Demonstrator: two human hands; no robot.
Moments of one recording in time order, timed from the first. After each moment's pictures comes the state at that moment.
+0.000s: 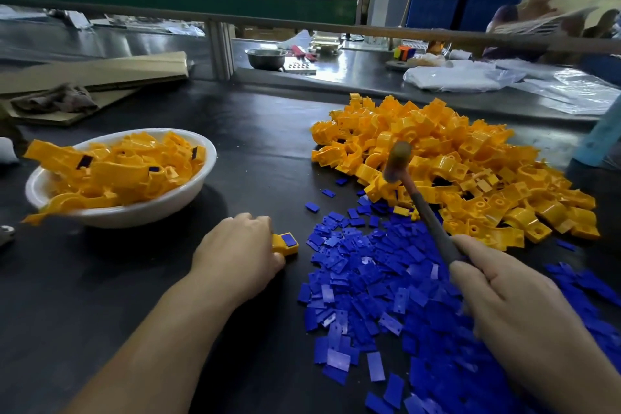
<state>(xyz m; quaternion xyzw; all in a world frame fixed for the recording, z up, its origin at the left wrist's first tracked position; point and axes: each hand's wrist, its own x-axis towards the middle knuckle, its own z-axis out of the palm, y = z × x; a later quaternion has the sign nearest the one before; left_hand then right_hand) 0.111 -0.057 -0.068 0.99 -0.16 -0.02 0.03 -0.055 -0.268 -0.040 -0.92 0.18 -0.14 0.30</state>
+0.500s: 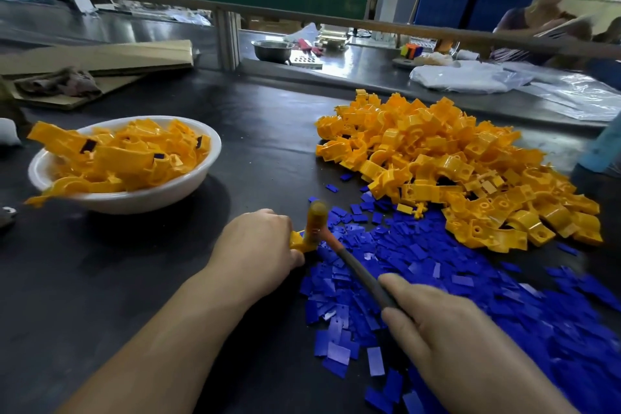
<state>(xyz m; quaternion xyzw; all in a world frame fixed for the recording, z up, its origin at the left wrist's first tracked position) 0.109 -0.067 -0.075 0.97 -0.22 0.00 0.07 -0.053 -0.230 -0.050 -0.97 0.05 -0.06 0.23</state>
